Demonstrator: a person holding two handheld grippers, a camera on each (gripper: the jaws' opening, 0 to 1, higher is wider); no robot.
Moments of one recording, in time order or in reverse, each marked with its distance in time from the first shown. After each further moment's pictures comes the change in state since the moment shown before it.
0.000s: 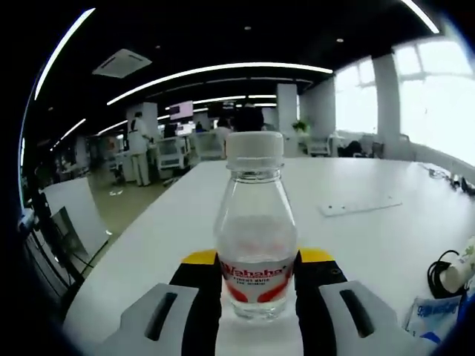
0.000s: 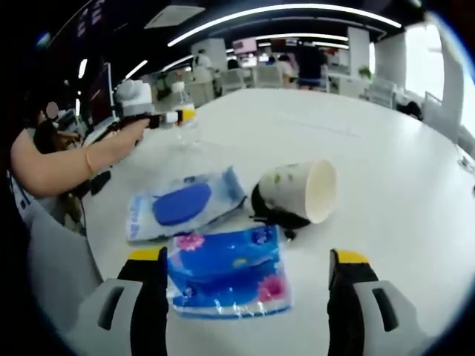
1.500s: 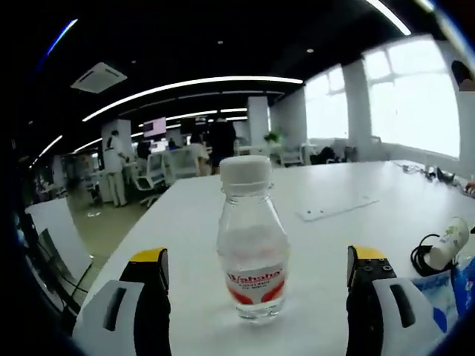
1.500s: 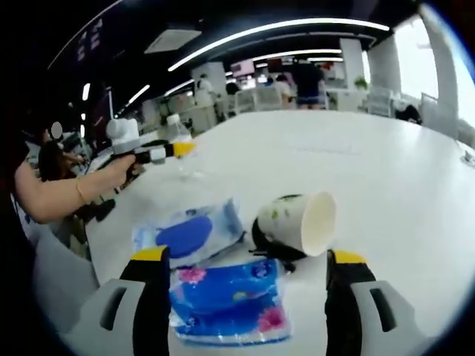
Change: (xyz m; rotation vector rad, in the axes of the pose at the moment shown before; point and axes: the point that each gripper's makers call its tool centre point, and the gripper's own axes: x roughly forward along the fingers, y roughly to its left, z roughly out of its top) left arm -0.014 0.001 0.012 0.080 -0.069 -0.198; right arm 0.004 -0.004 0.034 0.042 -0.142 0.036
